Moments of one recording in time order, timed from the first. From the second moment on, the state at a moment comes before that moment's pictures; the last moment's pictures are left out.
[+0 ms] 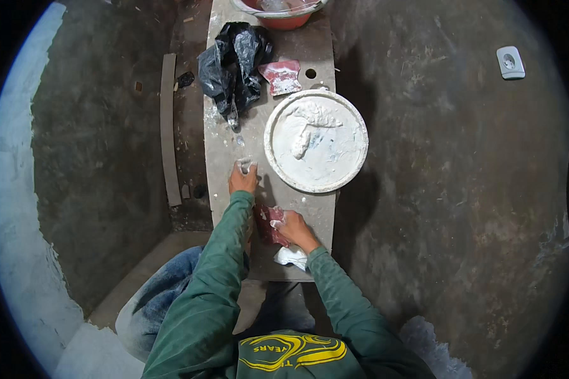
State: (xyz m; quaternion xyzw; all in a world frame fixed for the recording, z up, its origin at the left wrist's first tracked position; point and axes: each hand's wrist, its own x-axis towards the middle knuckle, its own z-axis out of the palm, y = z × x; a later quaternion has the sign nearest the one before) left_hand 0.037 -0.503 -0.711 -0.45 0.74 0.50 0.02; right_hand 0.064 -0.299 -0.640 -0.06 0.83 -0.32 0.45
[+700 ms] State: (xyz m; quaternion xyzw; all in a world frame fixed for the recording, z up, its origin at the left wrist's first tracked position) left_hand 0.055 -0.446 -0.689 -0.42 0.78 0.44 0.15; right_hand -0.118 -0.236 -0.568 -0.57 0.82 -0.03 0.07
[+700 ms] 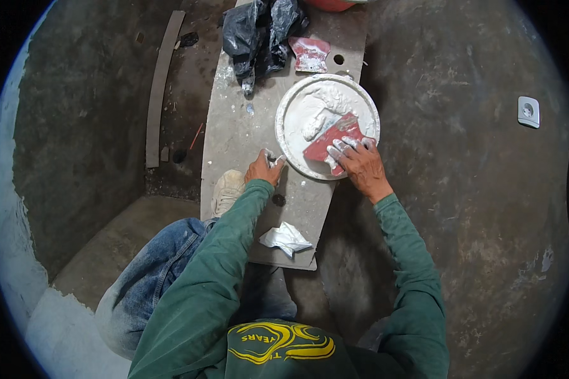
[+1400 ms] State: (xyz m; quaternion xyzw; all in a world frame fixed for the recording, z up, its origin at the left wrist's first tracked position) left_hand 0.087 -0.467 -0.672 -0.45 0.75 0.47 0.11; right_hand -0.117 -0.228 -0.570 -0.48 0.86 0.04 0.19
